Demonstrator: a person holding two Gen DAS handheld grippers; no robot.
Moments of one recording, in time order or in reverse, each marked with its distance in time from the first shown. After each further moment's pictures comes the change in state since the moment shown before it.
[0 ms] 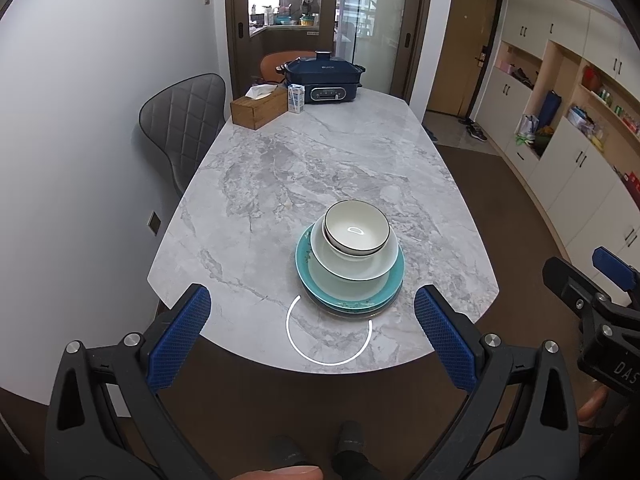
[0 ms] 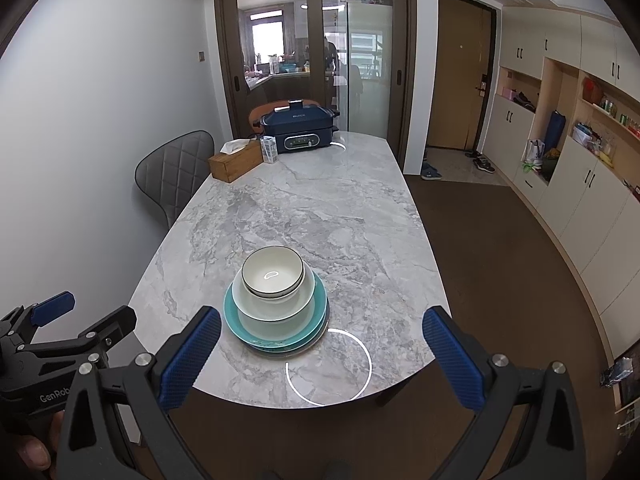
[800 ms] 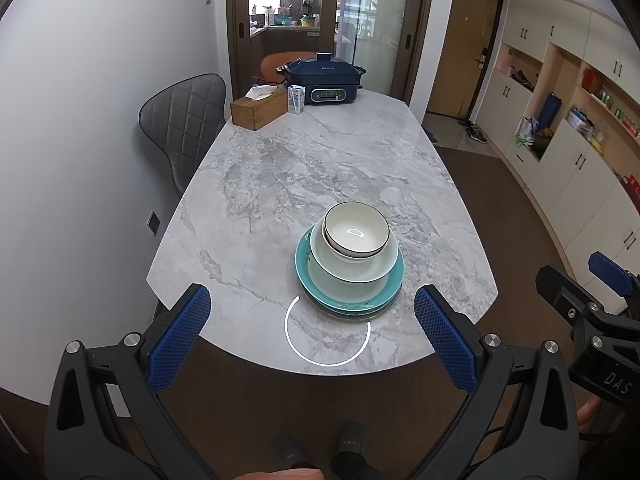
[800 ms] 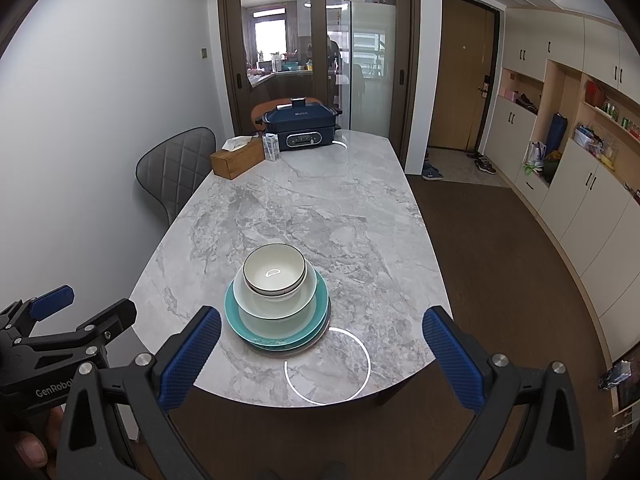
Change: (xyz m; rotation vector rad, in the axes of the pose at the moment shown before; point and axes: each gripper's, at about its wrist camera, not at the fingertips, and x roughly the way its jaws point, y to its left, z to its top) left arm 0.002 -0.003 0.001 -0.004 -0.005 0.005; right arm 0.001 0.003 0.002 -0.006 0.003 0.001
